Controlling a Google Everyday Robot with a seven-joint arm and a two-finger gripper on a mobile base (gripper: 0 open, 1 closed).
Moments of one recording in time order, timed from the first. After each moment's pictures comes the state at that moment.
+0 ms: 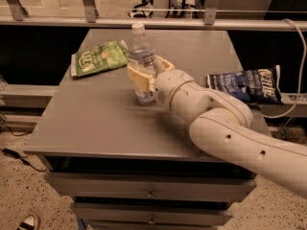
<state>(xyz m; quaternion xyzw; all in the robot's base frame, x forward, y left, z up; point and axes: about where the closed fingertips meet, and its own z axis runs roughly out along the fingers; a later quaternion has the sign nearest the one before) 0.602 0.003 0.905 -0.19 0.68 0.25 0.67</state>
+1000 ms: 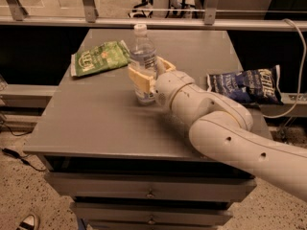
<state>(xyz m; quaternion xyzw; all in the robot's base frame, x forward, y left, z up) 0.598 0.001 0.910 -0.20 0.67 0.23 0.68</state>
